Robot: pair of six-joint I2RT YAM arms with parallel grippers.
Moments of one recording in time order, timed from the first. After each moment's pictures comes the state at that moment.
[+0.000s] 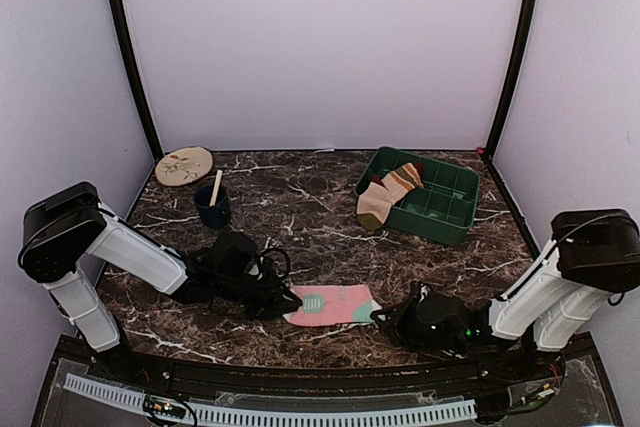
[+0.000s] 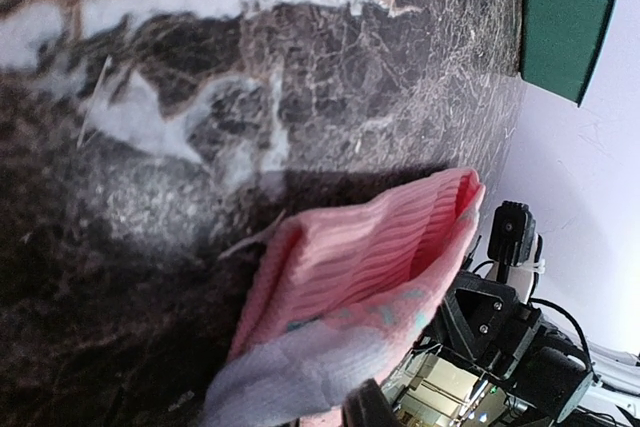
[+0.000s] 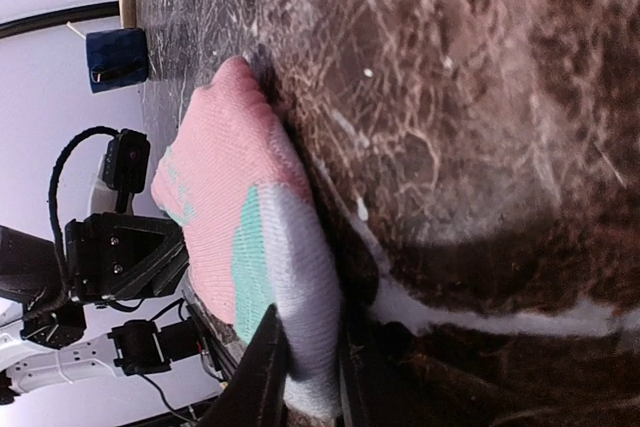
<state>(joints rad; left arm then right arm) -0.90 1.68 0.55 0.35 0.39 -1.38 1.29 1.60 0.20 0.82 0.34 1.68</state>
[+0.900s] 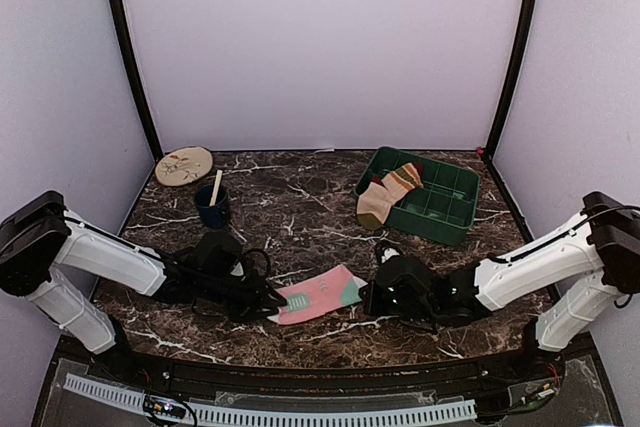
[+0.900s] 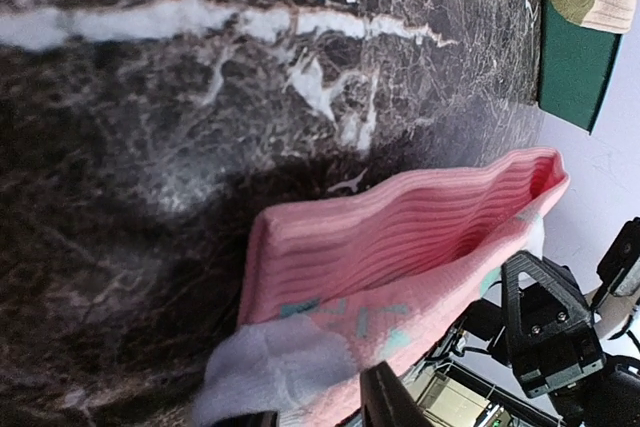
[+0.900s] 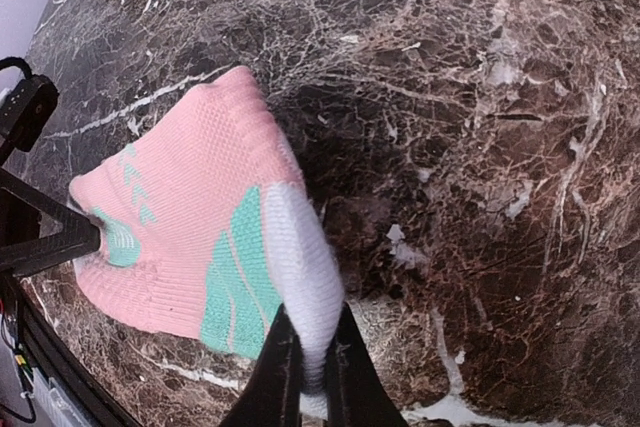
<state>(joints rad) -0.87 1.51 0.49 0.20 0.33 -1.39 1.22 1.51 0.60 0.12 0.38 1.00</state>
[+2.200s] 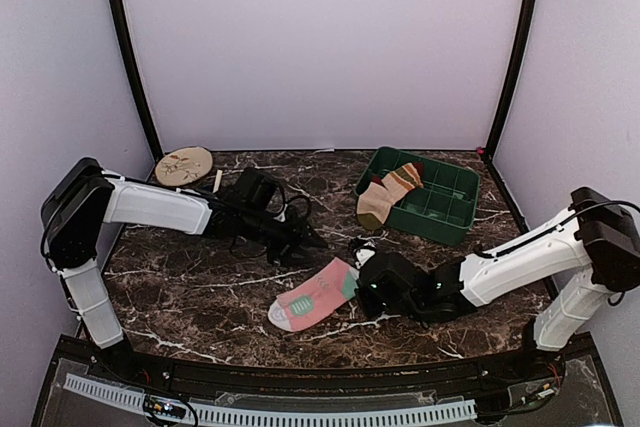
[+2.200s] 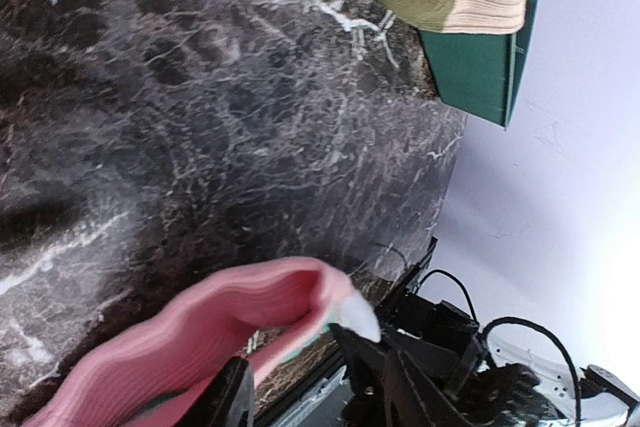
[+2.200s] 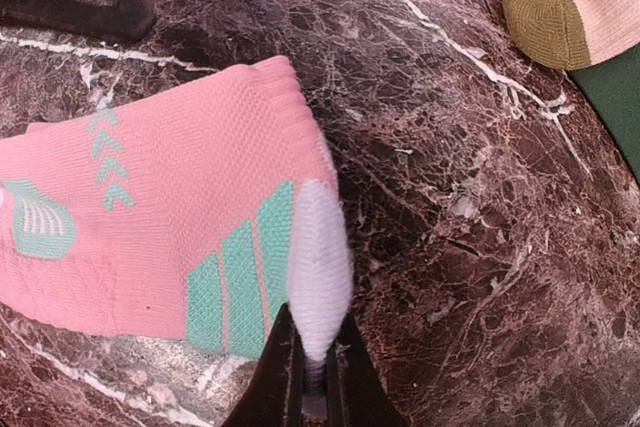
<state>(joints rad) -0.75 1.80 1.06 -0.04 0.56 -1.21 1.23 1.58 0.71 0.04 0.51 0.45</state>
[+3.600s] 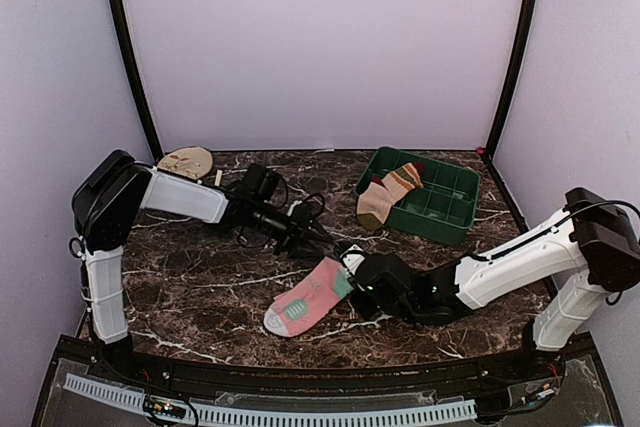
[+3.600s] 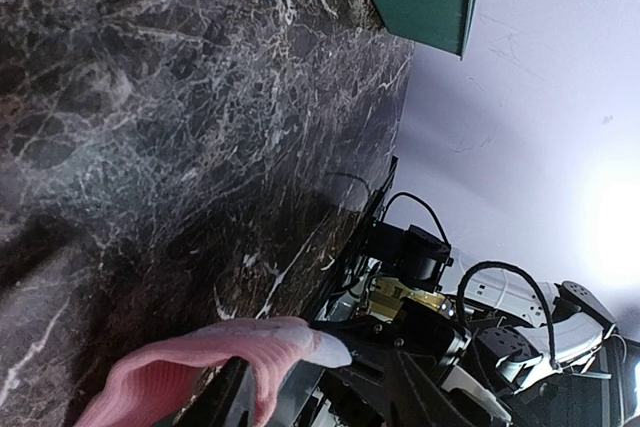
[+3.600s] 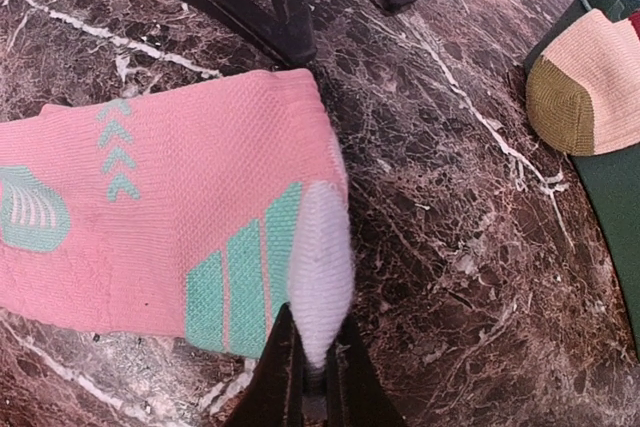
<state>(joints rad) -0.65 2.01 1.21 0.02 0.95 -1.06 1.26 1.61 0.73 0.12 0.53 0.23</state>
